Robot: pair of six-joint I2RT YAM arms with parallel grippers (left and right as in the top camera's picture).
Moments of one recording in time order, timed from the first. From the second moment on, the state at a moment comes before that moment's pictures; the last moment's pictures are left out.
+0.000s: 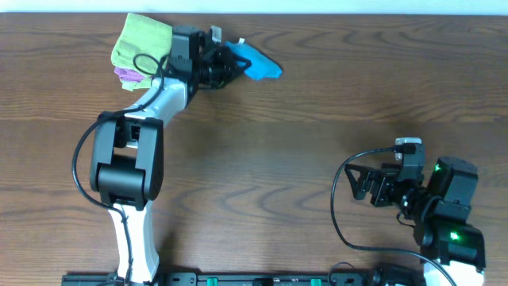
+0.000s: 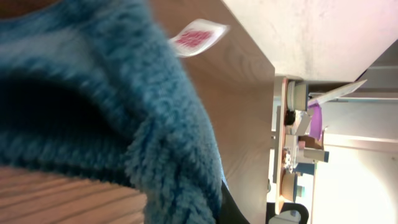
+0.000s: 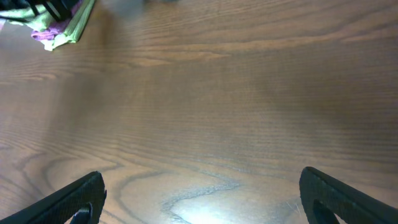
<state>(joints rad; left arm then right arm) -0.18 2.18 1.54 -0.01 0.79 -0.88 -0.21 0.75 0.62 -0.70 -0.55 0.04</state>
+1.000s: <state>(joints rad) 0.09 2.18 1.98 -0.27 0.54 -0.68 -0.21 0.75 0.62 -0.70 -0.55 0.04</state>
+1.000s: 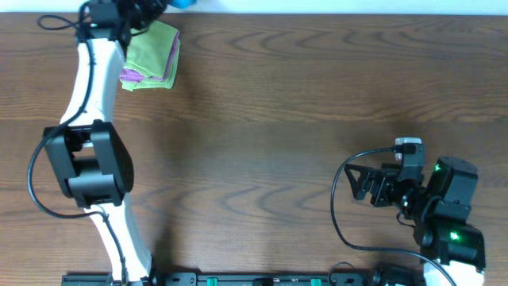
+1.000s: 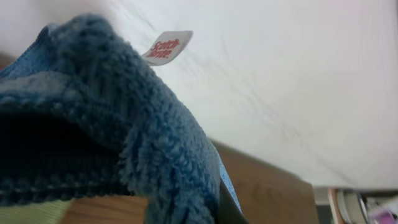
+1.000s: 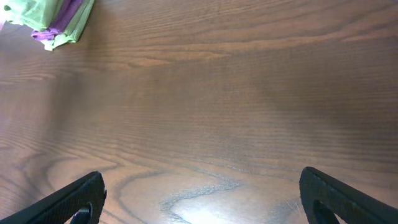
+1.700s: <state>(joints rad) 0.14 2.18 2.01 -0.46 0.46 -0.54 -0.21 0.75 0.62 -0.70 -0.55 0.04</state>
